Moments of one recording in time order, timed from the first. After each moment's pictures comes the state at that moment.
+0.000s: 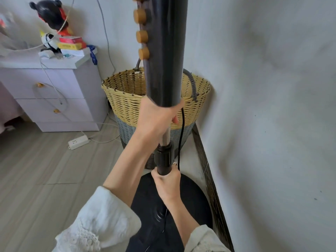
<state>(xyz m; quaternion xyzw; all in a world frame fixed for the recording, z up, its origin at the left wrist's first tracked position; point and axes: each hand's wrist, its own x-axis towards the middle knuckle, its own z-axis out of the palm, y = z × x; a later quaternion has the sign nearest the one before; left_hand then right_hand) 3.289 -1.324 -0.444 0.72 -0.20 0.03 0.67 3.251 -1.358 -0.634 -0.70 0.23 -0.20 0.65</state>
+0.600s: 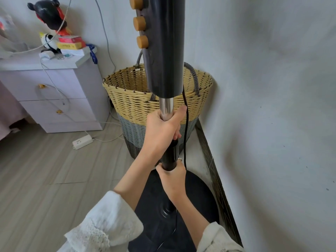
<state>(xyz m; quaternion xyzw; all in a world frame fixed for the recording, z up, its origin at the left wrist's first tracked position) 3.282 -1.324 -0.481 0.69 -0.20 -0.02 0.70 3.253 -1.357 -0.636 -0.69 0.23 -0.19 0.66</state>
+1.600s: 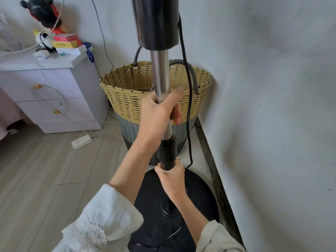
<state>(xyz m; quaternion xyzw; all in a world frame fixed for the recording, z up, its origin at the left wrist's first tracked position) 3.292 -1.325 -0.455 0.63 -0.27 -0.03 0.73 3.254 -1.360 -0.638 -0.70 0.20 -0.21 0.65</state>
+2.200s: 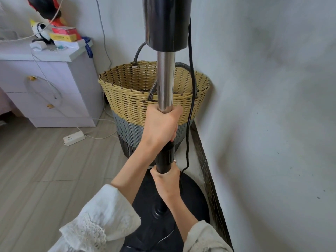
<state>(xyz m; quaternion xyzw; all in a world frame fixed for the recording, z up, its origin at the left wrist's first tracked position) 3.292 -1.330 -0.467 0.67 -0.17 -0.06 0.72 3.253 -1.358 -0.635 -0.71 0.22 -0.20 0.64</state>
